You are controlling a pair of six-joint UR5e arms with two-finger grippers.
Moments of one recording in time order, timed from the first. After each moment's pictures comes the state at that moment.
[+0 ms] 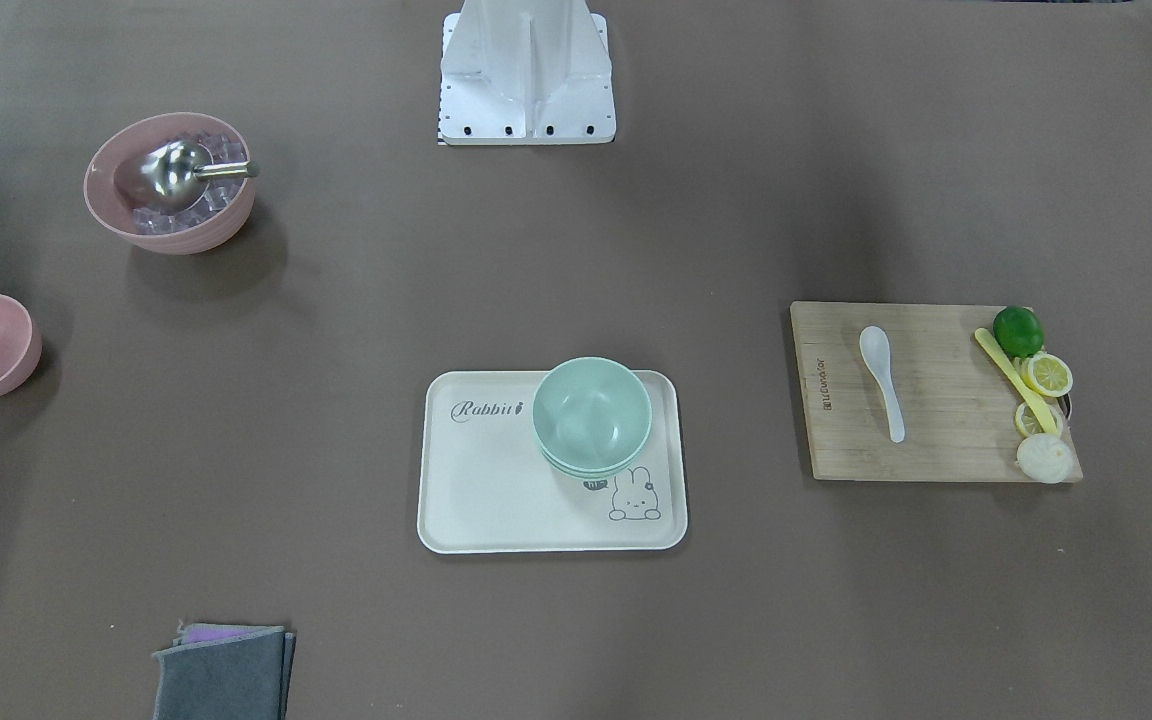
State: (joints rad) left arm -1.56 -1.61 -1.57 -1.71 -2.31 0.14; right arm 1.50 -1.49 1.62 -1.63 2.42 0.24
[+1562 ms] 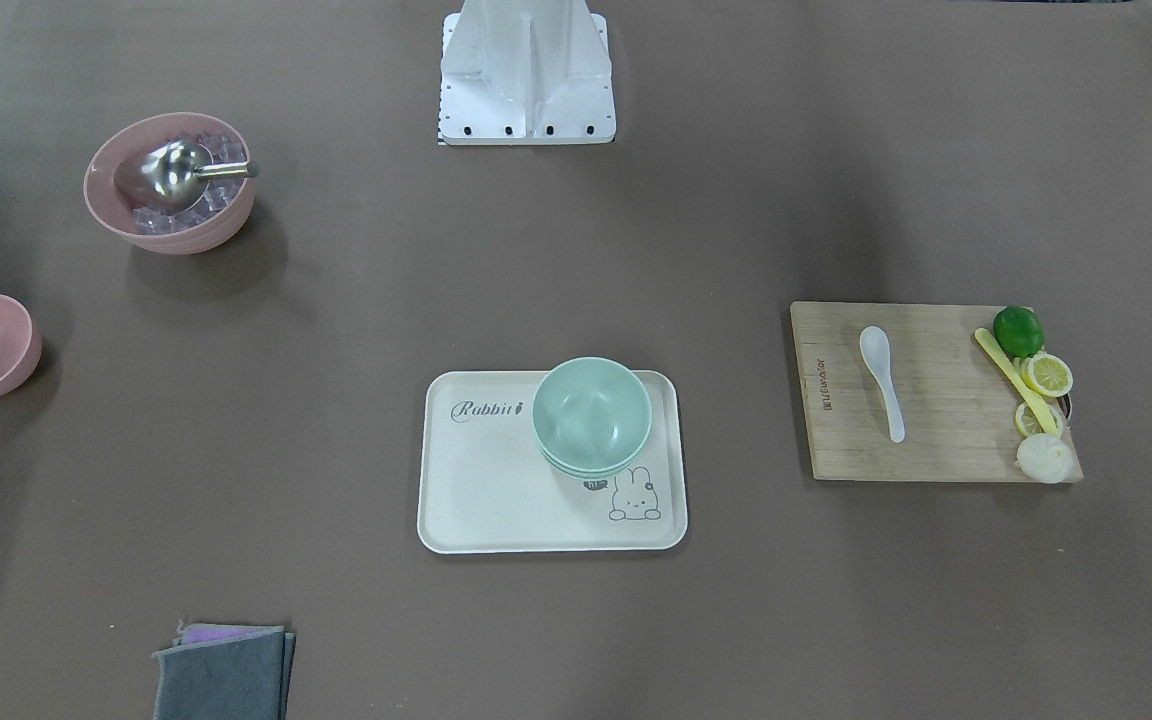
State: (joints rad) left arm -1.56 -1.61 -1.57 -1.72 -2.31 0.13; right arm 1.49 -1.47 1.60 -1.63 2.42 0.24
